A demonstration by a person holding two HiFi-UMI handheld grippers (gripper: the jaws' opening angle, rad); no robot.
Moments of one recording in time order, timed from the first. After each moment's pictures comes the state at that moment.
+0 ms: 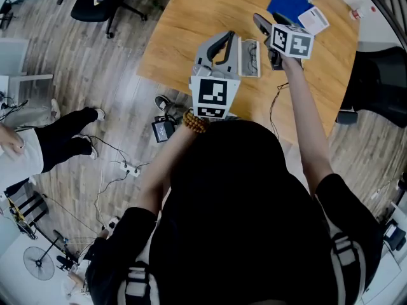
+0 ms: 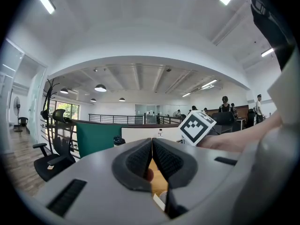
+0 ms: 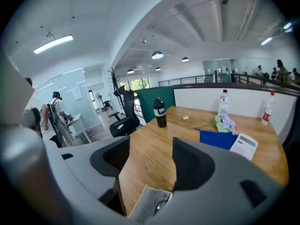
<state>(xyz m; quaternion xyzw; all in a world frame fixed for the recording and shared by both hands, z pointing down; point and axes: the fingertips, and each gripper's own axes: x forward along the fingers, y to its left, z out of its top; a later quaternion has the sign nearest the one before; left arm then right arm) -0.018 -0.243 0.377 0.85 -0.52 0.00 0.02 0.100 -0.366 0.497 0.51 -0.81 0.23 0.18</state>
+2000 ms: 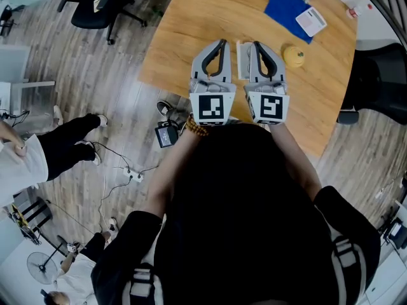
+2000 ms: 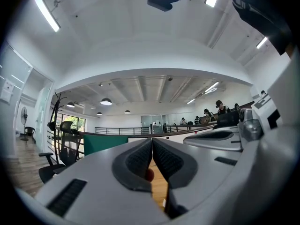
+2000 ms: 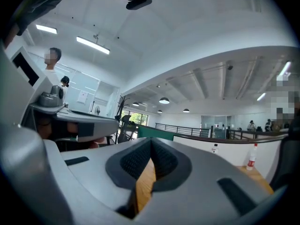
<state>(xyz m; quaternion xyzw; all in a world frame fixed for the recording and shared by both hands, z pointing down) -0.034 -0.228 0.378 0.83 -0.55 -0.05 -0.06 0.043 -0.235 0.401 0.57 -0.82 -0.08 0.02</state>
